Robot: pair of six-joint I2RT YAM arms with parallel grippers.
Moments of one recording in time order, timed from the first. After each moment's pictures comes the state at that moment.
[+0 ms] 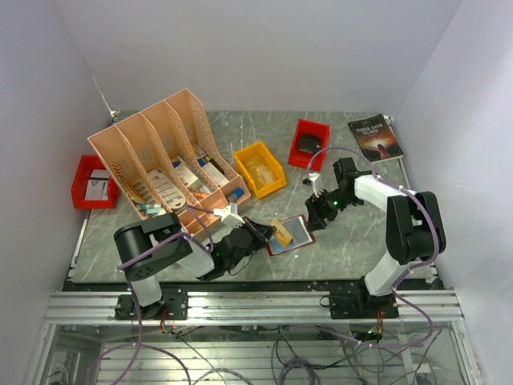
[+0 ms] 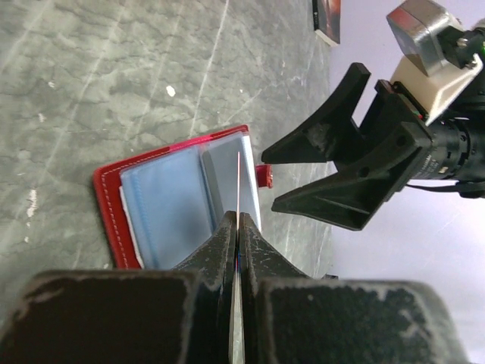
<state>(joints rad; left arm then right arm) -1.12 1.73 0.41 1.04 -0.49 -1.30 0.16 1.68 0.95 -0.68 -0.68 -0.66</state>
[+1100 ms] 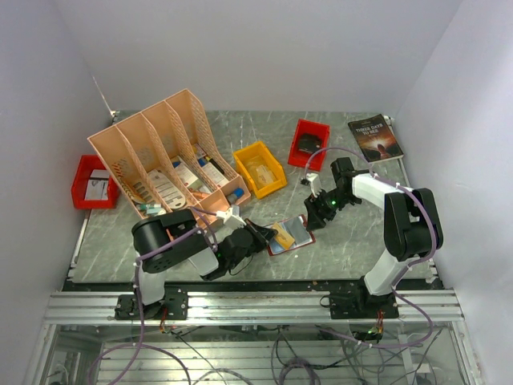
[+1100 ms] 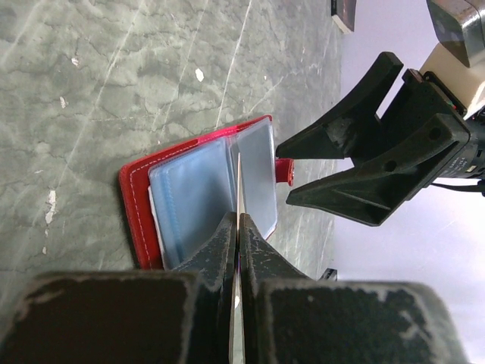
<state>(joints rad) -1.10 1.87 0.42 1.13 -0.41 -1.35 0.18 1.72 0.97 -0.69 -0.67 -0.66</state>
